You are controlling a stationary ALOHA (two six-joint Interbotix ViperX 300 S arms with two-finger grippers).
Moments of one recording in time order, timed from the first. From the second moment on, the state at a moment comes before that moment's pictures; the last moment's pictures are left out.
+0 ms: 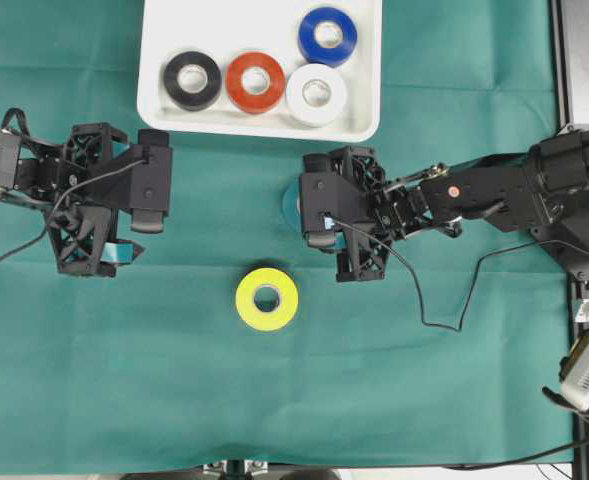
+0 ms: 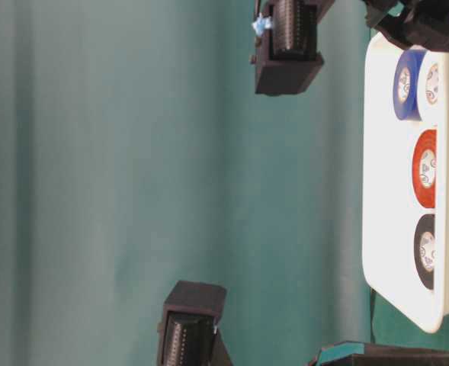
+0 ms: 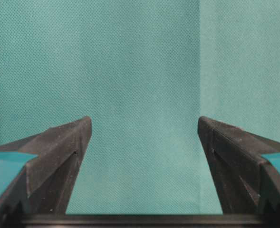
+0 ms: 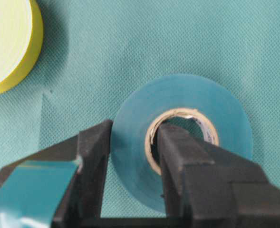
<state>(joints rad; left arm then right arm) -0.09 -0.10 0.72 -0.02 0.42 -0.04 0.11 0.08 0.80 -0.43 0.09 0.64</state>
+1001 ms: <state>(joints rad) -0.09 -0.10 0.72 -0.02 0.42 -0.04 0.11 -0.06 0.78 -0.43 0.17 0.64</state>
